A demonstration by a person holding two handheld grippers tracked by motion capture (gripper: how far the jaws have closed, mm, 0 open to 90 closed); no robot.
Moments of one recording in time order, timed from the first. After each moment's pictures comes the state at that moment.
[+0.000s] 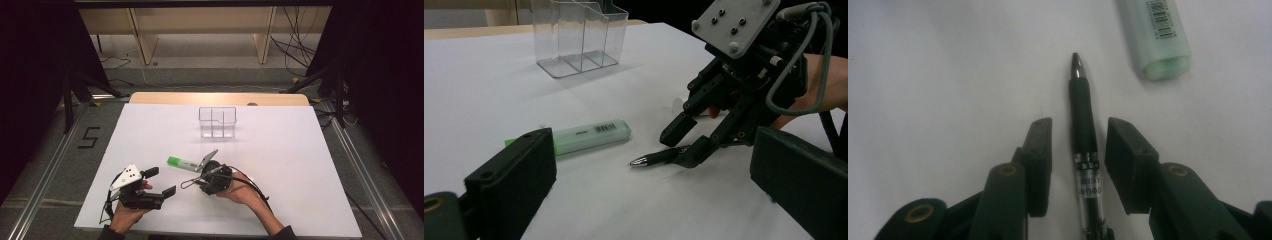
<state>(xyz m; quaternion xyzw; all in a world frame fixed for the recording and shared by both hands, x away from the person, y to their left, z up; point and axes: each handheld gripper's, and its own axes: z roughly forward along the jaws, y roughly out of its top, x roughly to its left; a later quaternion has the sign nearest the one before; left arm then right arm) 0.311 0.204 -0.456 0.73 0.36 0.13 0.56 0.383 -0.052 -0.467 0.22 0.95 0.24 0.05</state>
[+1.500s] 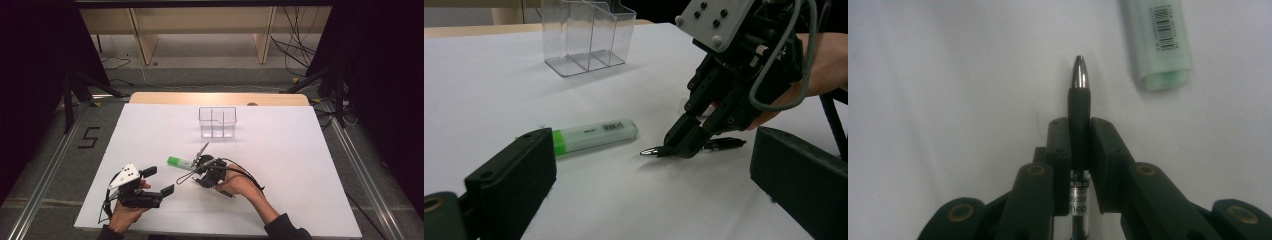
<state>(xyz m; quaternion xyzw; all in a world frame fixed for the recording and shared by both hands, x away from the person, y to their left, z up) 0.312 0.208 -0.456 0.73 0.37 0.13 0.56 0.400 -0.038 -0.457 0.20 0.96 0.19 0.02</state>
